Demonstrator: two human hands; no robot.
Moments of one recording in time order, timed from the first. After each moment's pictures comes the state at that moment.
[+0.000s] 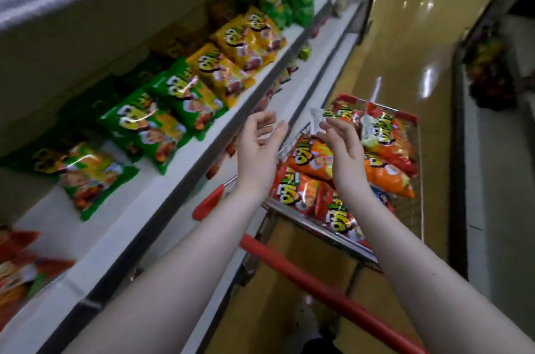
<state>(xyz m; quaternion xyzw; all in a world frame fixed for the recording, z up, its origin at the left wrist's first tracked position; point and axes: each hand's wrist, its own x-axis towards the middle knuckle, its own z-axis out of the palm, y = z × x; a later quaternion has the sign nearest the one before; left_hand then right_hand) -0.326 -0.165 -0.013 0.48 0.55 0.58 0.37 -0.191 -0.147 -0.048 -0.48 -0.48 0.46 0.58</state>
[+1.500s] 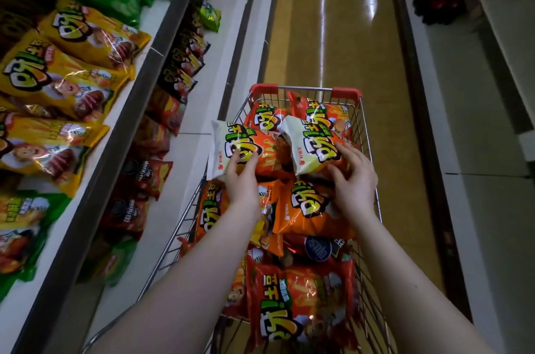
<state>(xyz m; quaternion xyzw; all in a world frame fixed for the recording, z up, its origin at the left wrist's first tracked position) -0.146 0.080 -0.195 0.25 0.68 0.43 0.54 0.020 0.029 -0.229 -0.78 -0.40 0.23 0.43</state>
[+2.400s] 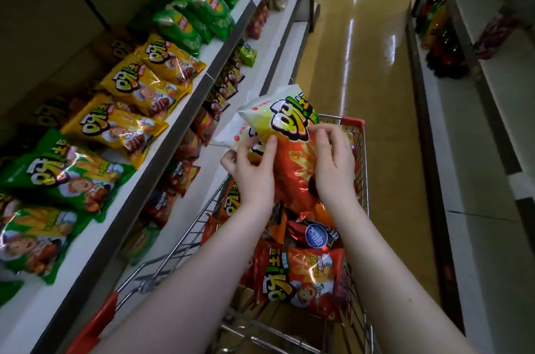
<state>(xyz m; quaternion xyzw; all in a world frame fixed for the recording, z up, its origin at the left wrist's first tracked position) -0.143 -0.011 -0.062 0.41 0.64 0.52 0.40 -0.037 -0.024 -0.069 -0.61 -0.48 0.27 0.57</state>
